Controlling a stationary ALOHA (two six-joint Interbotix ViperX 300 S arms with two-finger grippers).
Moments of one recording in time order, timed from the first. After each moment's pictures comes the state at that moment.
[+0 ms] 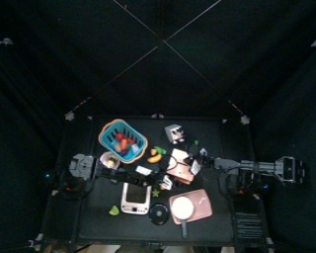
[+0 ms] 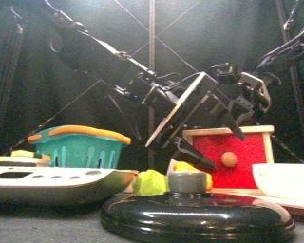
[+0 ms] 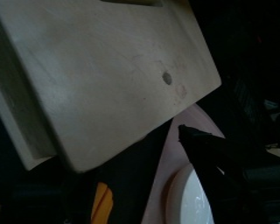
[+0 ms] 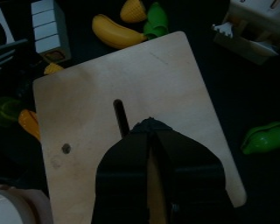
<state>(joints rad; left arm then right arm) -0.07 0.43 0.27 -1.08 -0.32 0.08 -0.29 -0.44 0.99 -0.37 0.24 0.65</state>
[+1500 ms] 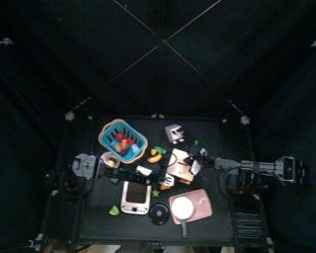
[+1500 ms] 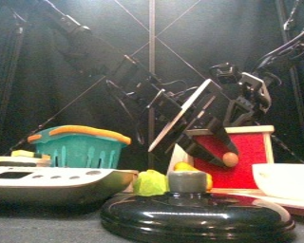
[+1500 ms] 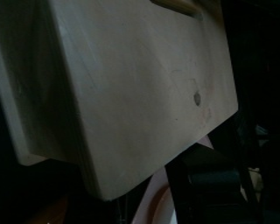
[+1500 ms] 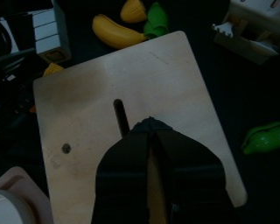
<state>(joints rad) -0.04 0.46 0.23 -1.27 -0.28 0.09 -0.29 -0.44 0.99 -0.37 0.23 0.65</state>
